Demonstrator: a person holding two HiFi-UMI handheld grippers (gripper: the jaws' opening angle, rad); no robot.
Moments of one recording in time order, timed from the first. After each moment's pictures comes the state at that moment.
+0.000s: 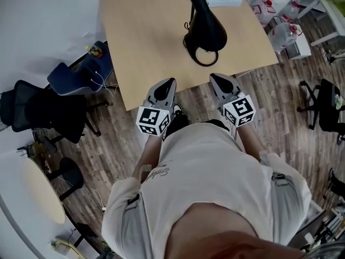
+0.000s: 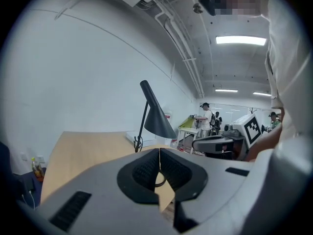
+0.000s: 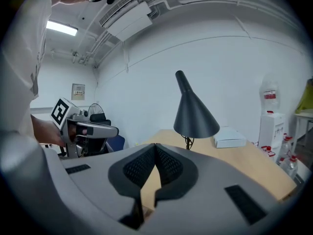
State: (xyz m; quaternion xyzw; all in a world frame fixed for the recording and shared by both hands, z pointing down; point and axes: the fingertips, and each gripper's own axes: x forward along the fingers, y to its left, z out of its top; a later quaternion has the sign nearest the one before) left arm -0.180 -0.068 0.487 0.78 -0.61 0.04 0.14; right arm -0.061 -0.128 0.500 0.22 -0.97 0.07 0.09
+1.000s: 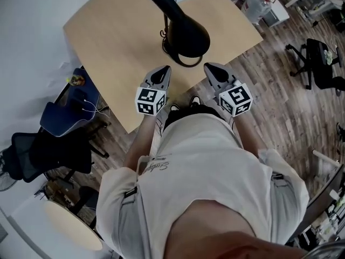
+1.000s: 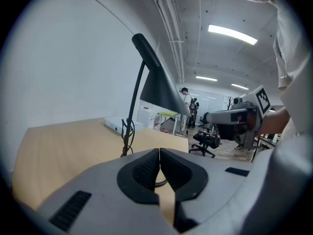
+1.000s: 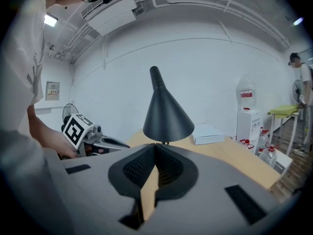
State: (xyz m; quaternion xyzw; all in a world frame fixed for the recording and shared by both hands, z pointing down) left arm -0.188 -0.196 0.569 0.85 -0.48 0.13 0.17; right arm -0.058 -0.200 0.511 0.34 -0.93 0.10 0.10
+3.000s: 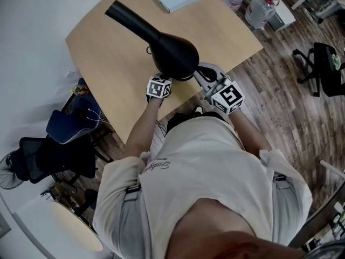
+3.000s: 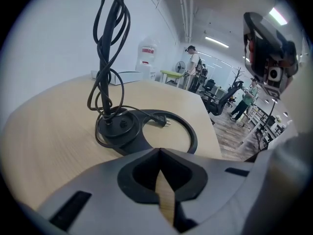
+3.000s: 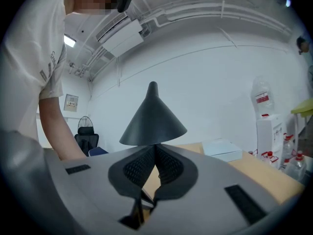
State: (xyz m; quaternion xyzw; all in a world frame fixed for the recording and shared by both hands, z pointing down) left arm -0.151 -0.266 0.769 0.80 -0.41 0.33 0.29; right arm -0.047 -0.256 0.511 0.25 -0.97 0.06 -0.01
